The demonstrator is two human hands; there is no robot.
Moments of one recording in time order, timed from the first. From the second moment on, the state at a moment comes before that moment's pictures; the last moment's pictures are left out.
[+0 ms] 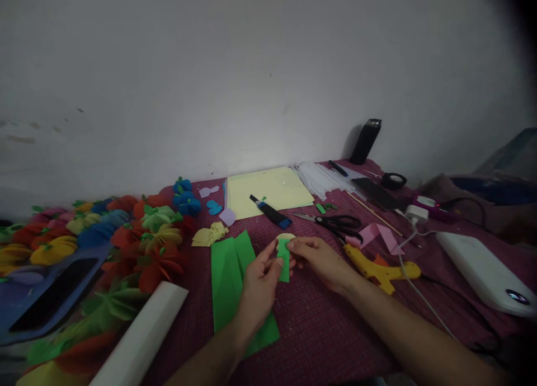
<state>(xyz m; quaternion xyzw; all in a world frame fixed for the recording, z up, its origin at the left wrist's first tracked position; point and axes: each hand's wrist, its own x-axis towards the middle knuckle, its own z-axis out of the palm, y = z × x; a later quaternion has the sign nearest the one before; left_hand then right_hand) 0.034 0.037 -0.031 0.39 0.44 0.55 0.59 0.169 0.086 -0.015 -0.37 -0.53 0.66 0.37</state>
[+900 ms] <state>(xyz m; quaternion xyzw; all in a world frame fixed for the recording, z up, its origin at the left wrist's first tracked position) 0.031 0.030 -0.034 0.56 0.51 0.50 0.42 0.175 0.087 -0.011 -0.33 -0.63 0.60 0.36</state>
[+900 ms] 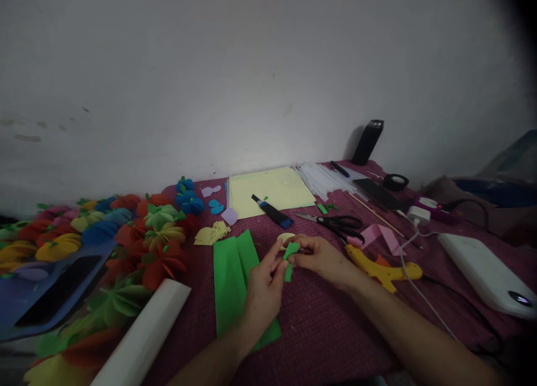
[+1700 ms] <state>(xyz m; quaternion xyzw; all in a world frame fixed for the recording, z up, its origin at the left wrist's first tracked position) 0.035 0.033 -0.023 0.44 0.41 0.51 0.61 0.181 0.095 -0.018 -0.36 -0.56 0.67 0.33</state>
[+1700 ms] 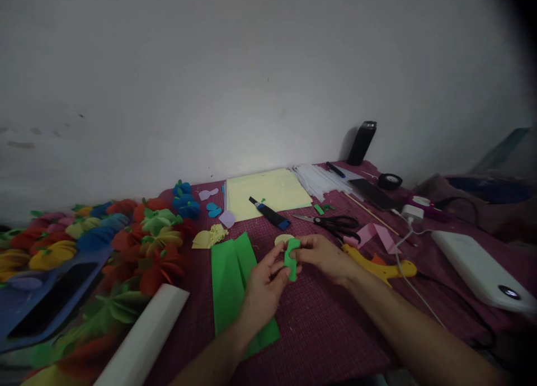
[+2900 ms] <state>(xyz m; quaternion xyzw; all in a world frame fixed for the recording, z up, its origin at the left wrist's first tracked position) 0.029 0.040 -0.029 0.46 0.49 0.51 0.54 0.177 0.090 -0.012 -0.34 -0.55 0.68 0.33</state>
